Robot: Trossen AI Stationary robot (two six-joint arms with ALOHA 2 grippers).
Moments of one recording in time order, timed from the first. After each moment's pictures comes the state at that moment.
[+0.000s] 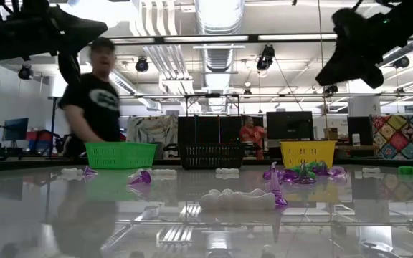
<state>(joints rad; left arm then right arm) -0.09 0.49 0.02 0.85 -0.38 -0.35 -0.05 0.74 0.54 -0.45 0.38 0.64</state>
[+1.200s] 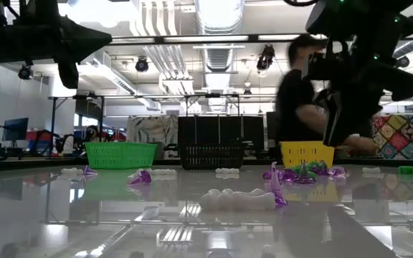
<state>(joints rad) -0.09 0.56 0.02 0.87 -0.49 -0.30 0.11 1.33 0.68 -0.49 0.11 0.17</state>
